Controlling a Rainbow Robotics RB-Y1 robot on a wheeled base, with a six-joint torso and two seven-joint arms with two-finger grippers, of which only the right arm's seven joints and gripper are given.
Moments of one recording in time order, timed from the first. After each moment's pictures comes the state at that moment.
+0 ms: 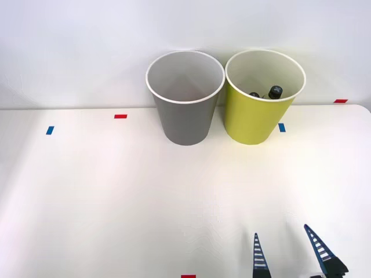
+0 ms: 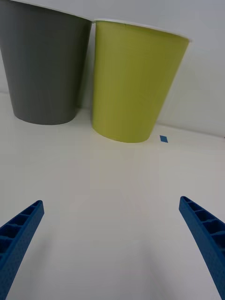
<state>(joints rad) 0.88 -0.11 0.27 -1.88 0.14 -0.57 1.66</state>
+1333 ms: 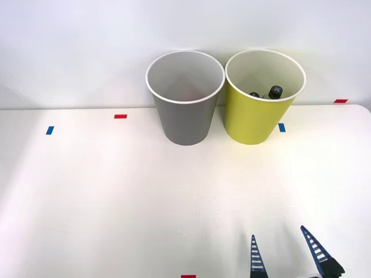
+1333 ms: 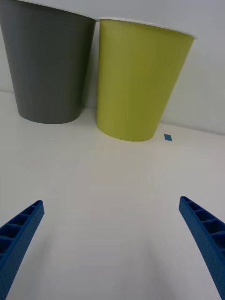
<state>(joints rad) 0.87 -0.12 0.28 -1.88 0.14 -0.57 1.66</state>
